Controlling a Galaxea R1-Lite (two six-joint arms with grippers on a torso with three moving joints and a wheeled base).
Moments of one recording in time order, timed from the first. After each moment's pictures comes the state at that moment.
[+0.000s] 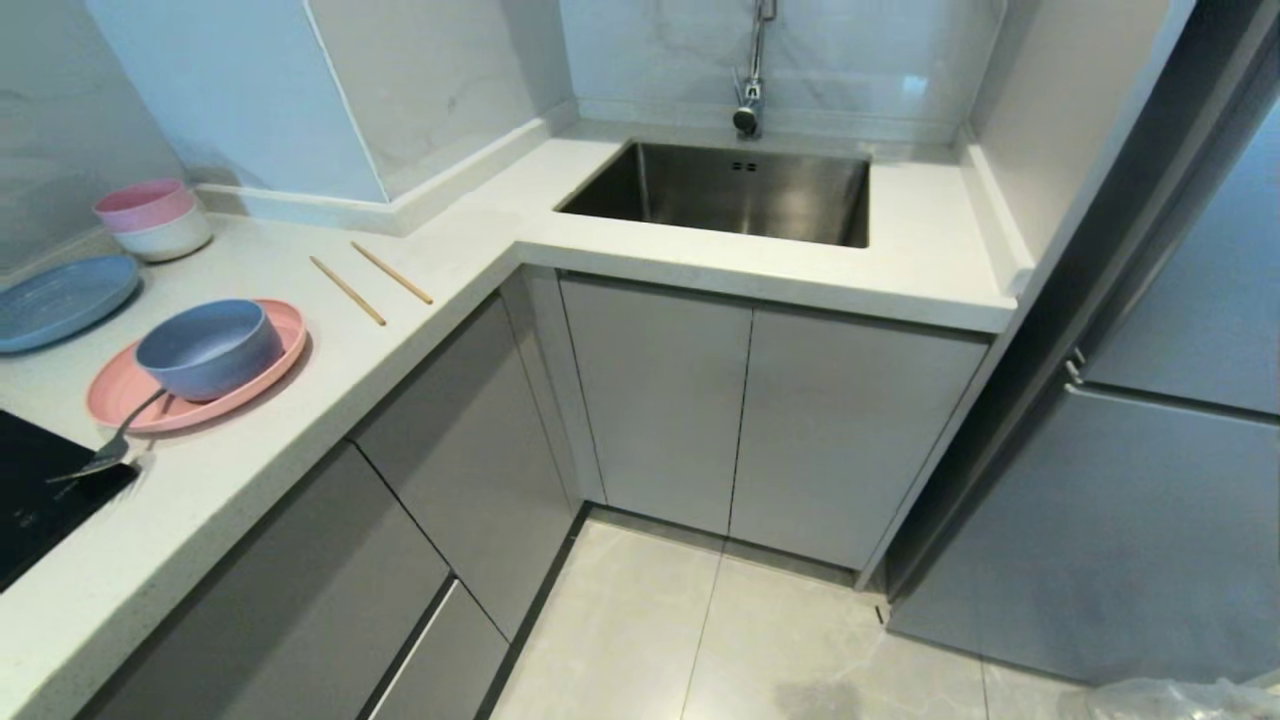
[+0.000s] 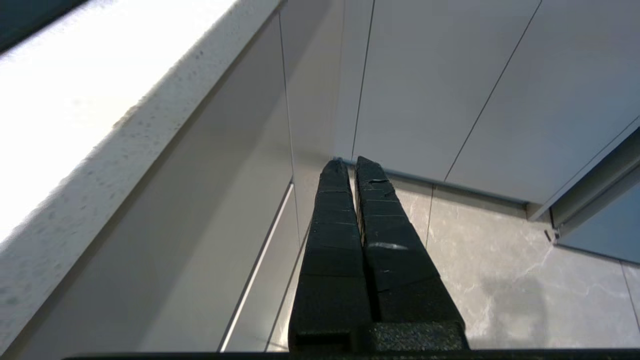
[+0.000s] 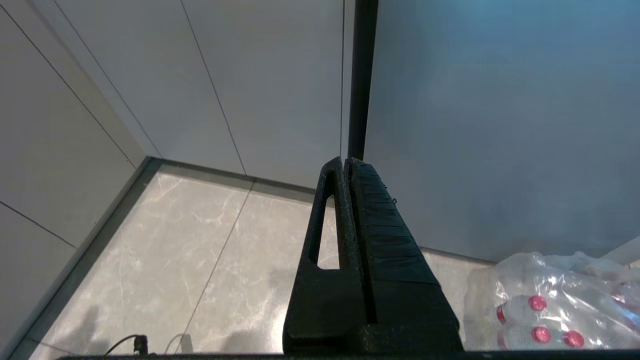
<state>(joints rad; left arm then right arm) 0.00 0.00 0.00 0.00 0.00 0.00 0.00 0.00 0.00 0.00 -0.01 0.03</state>
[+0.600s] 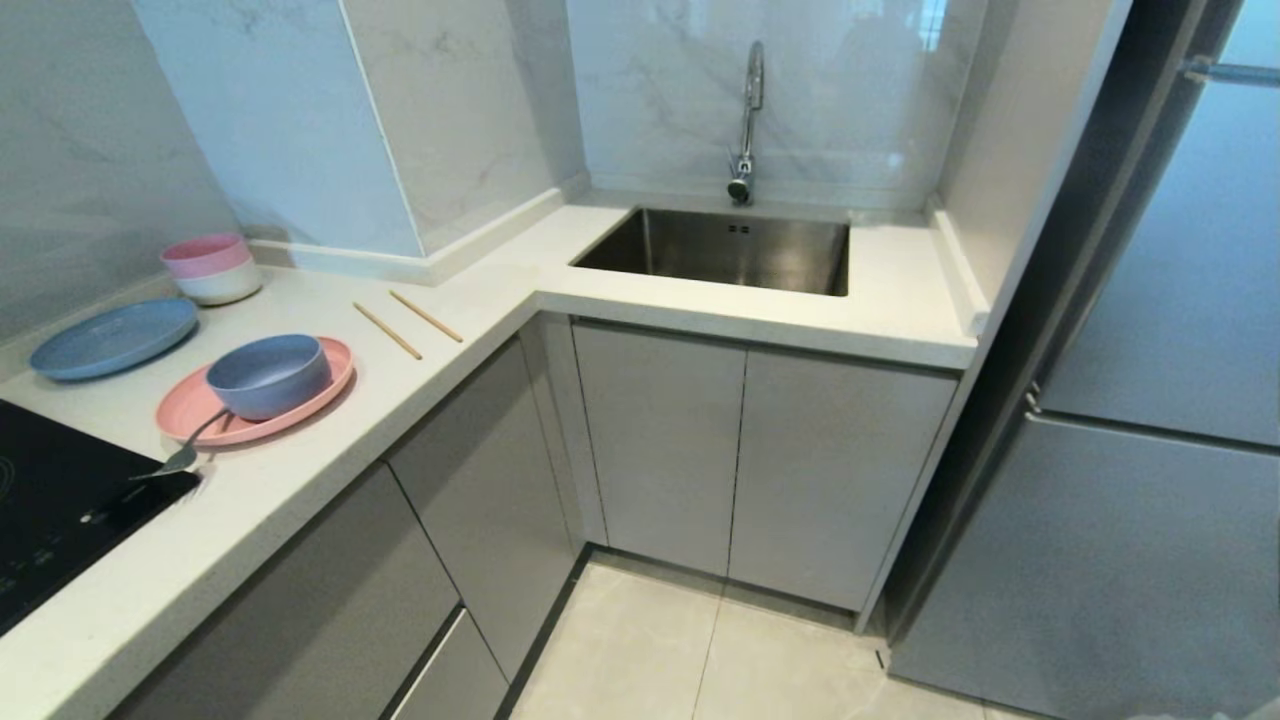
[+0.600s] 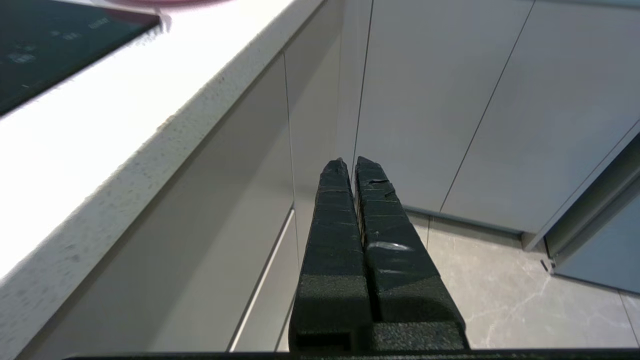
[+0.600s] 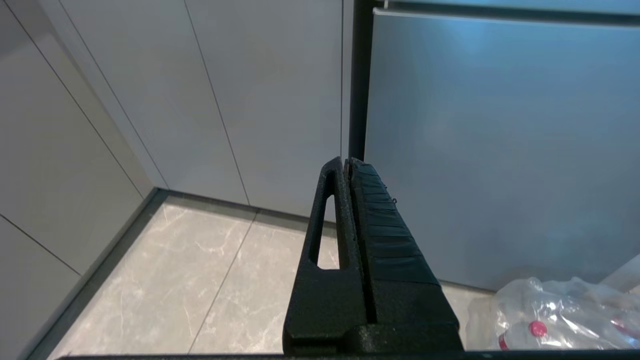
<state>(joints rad) 0.00 0.00 0.00 0.00 0.00 0.00 0.00 0.00 0.00 0.00 -0.01 0.03</state>
